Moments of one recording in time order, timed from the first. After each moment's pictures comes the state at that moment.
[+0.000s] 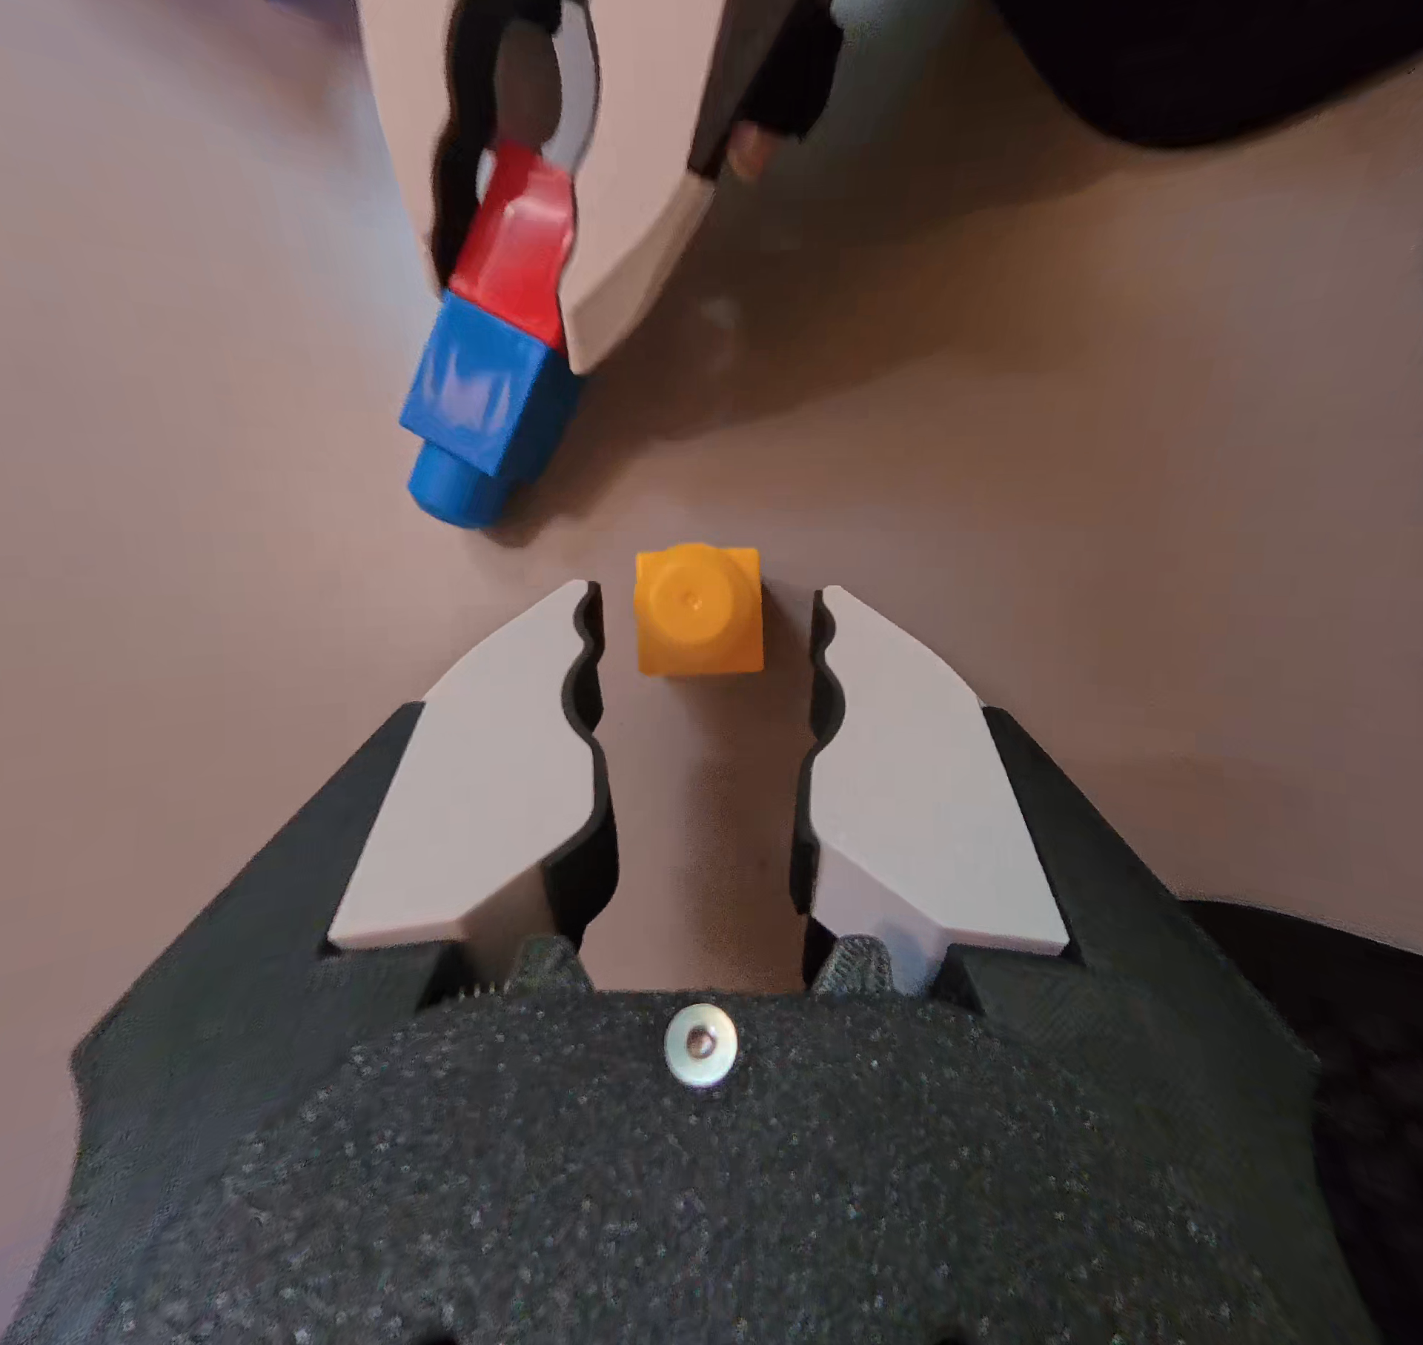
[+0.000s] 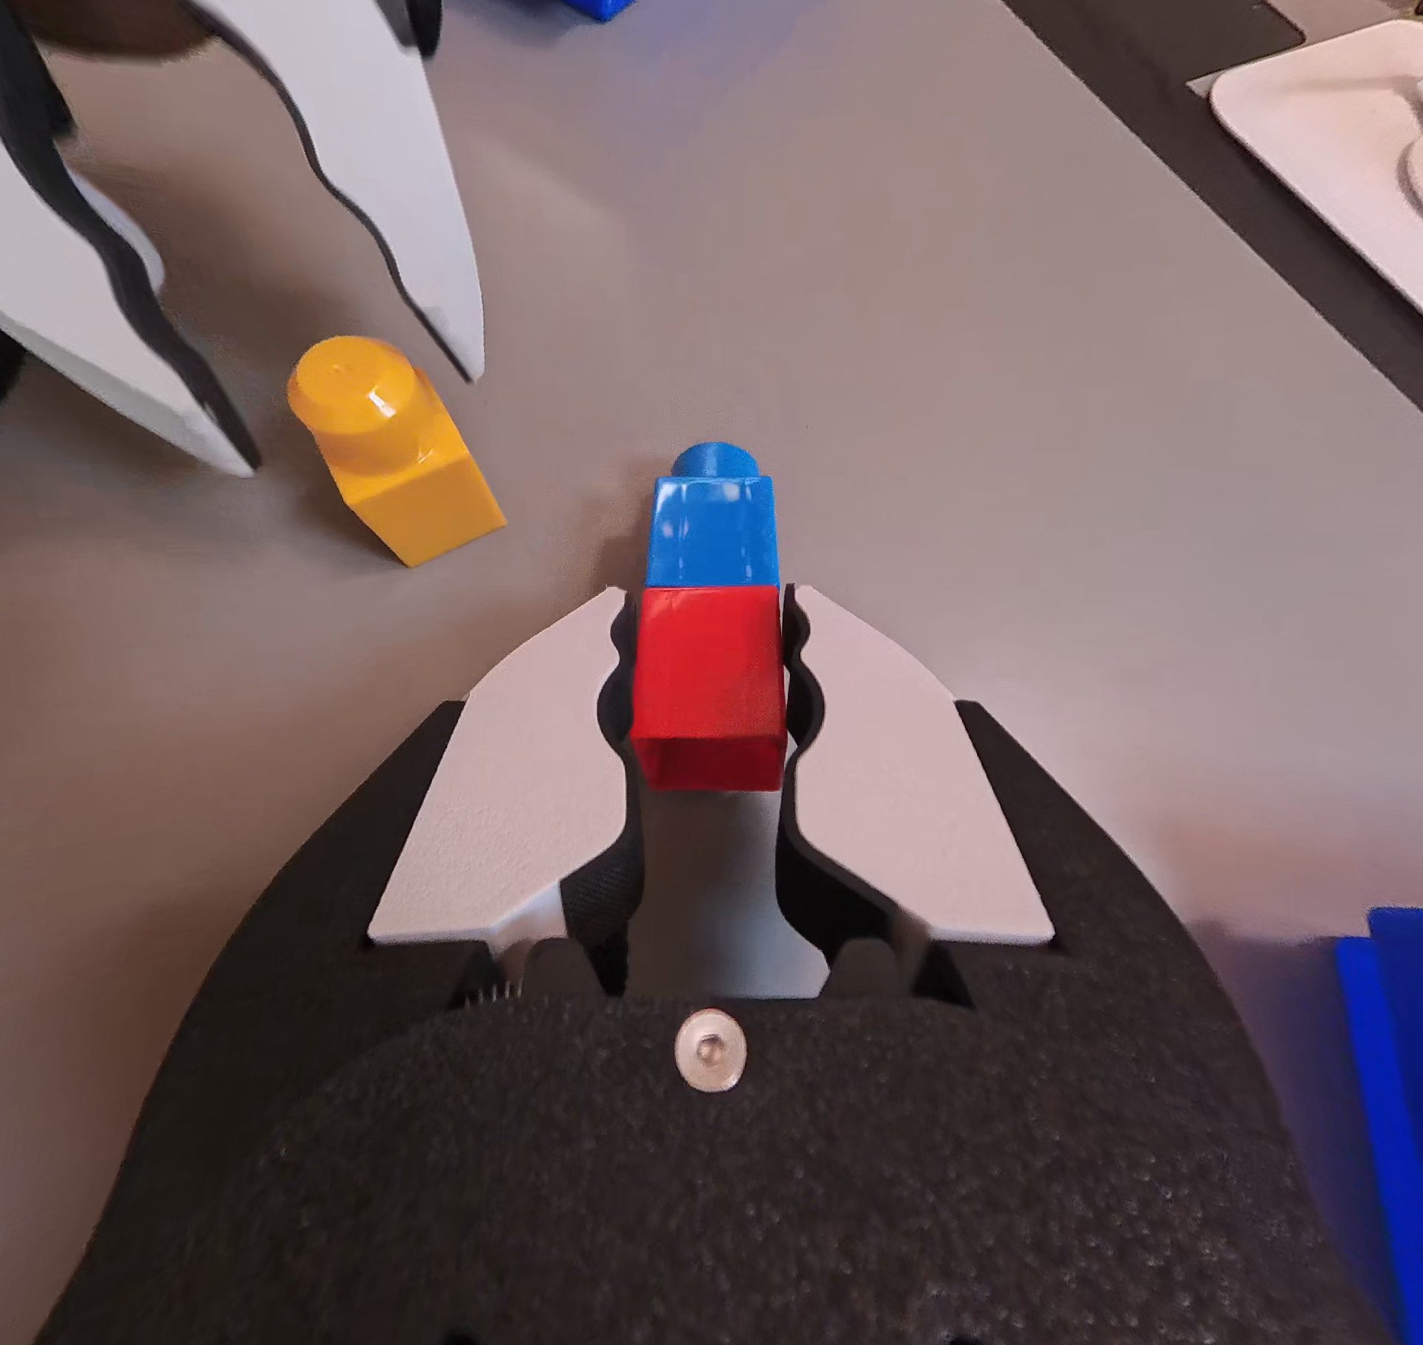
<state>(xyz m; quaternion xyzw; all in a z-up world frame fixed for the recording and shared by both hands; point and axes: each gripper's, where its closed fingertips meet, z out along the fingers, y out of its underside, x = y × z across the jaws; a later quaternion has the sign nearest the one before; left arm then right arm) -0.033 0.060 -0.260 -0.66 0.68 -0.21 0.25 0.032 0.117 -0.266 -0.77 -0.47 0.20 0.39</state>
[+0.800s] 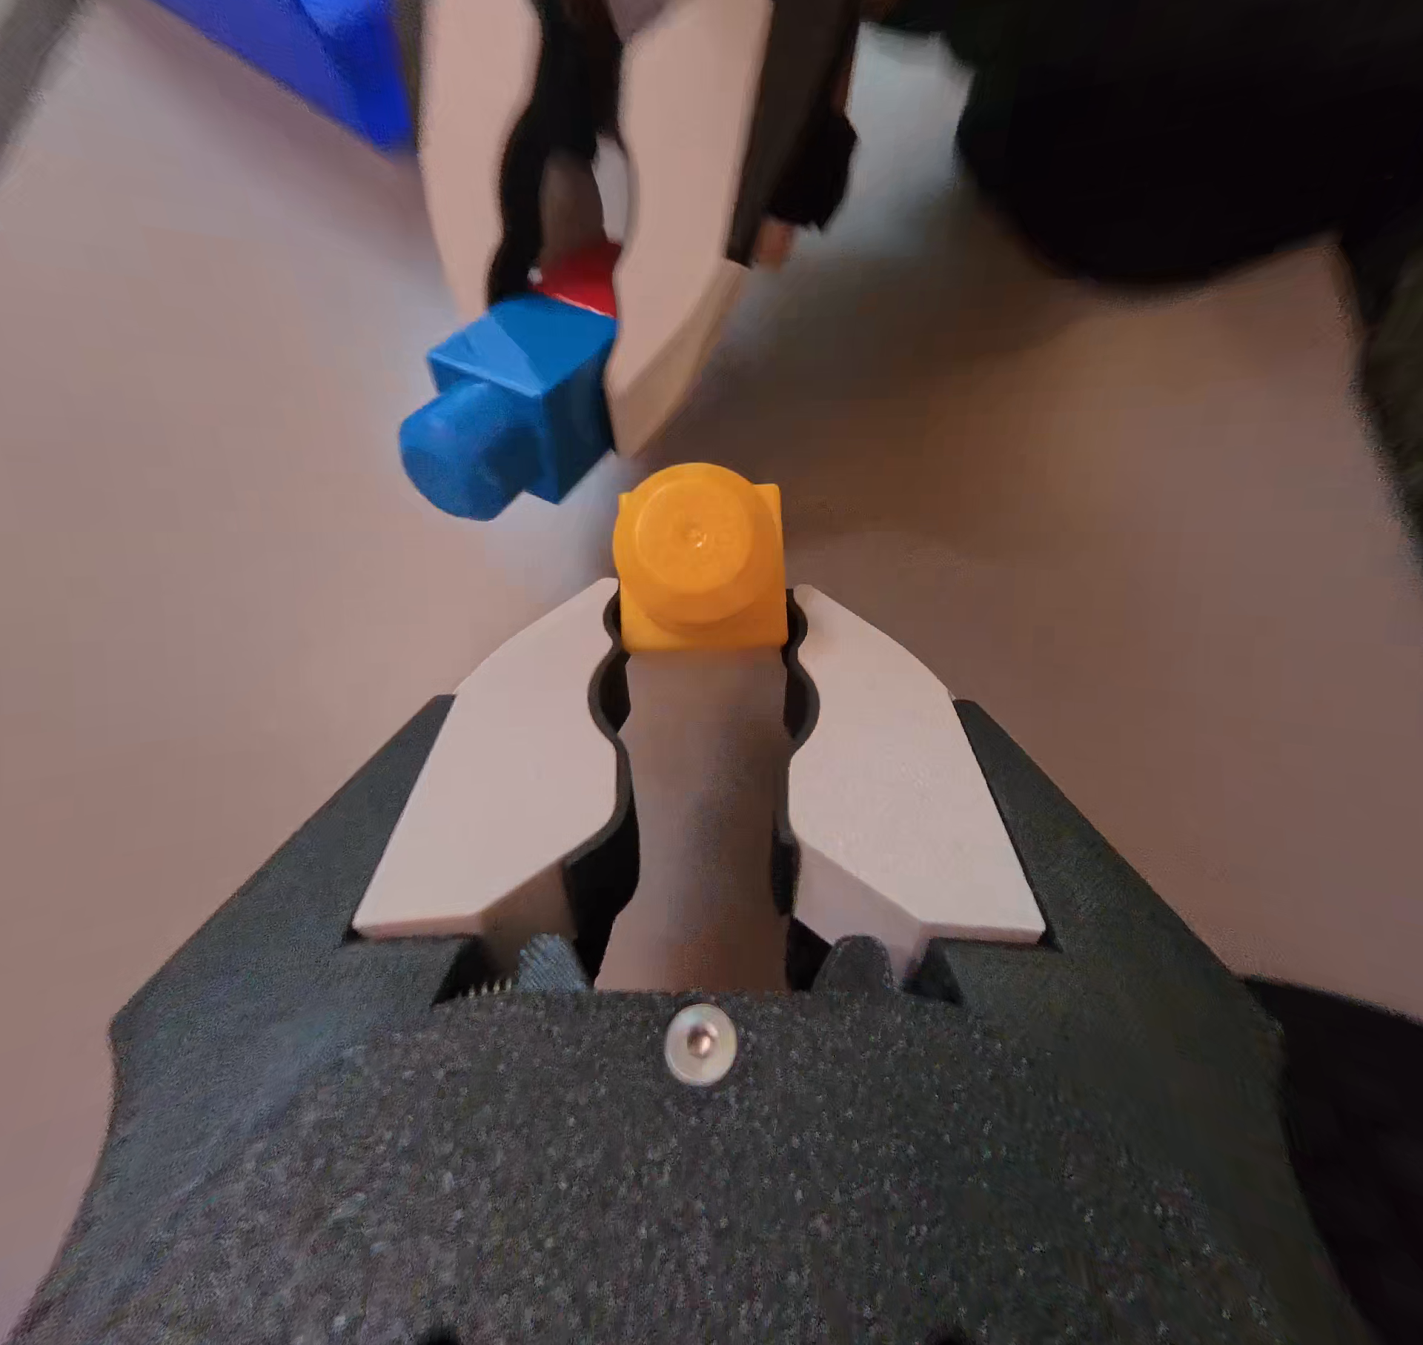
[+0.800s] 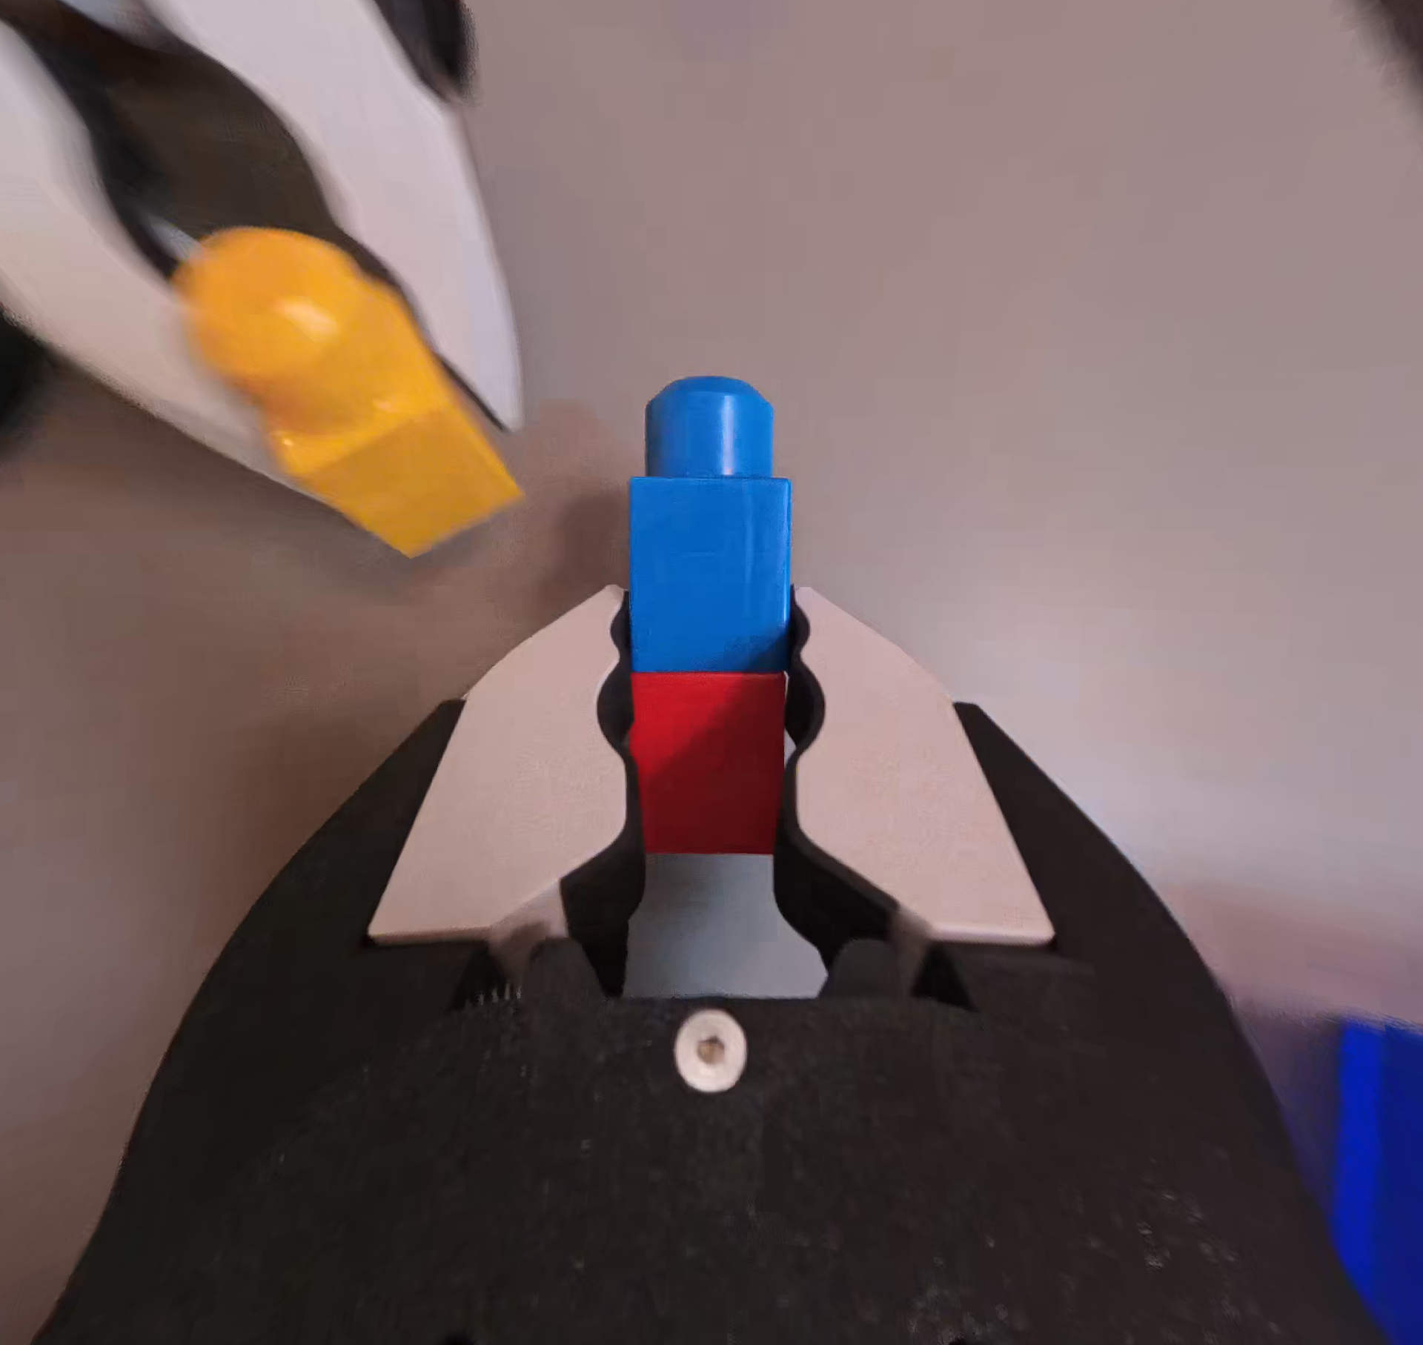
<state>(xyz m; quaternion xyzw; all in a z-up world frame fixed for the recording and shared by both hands) -0.031 0.068 -0.251 -0.65 0.63 -0.29 0.32 0.015 0.115 -0.268 -0.79 -0.51 0.19 0.30</state>
